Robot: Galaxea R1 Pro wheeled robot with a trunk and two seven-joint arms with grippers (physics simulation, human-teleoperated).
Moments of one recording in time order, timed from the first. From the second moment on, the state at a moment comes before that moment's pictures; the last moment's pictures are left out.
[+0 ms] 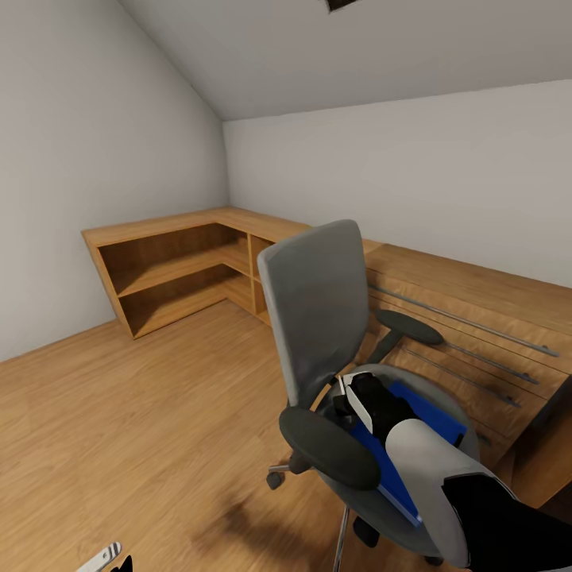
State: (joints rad) left arm -0.05 0.05 0.27 -0.80 0.41 -0.02 0.12; right arm -0.95 0.12 0.07 -0.39 0.06 0.72 -0.09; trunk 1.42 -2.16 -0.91
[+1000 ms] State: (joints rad) left arm -0.05 0.05 0.27 -0.80 0.41 -0.02 0.12; right arm -0.95 0.11 0.05 -0.37 0.06 0.72 -0.09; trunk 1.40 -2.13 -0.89
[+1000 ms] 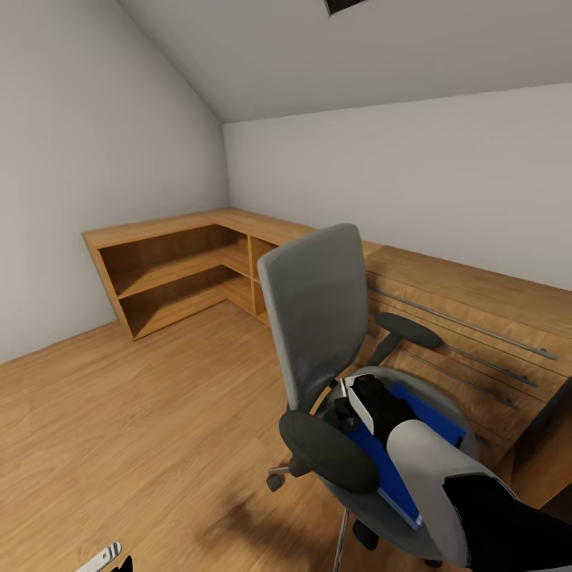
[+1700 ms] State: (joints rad) left arm -0.05 0.05 0.27 -0.80 0.41 -0.02 0.12; right arm -0.95 0.11 -0.16 -0.38 0.05 0.72 -0.09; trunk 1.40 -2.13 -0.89
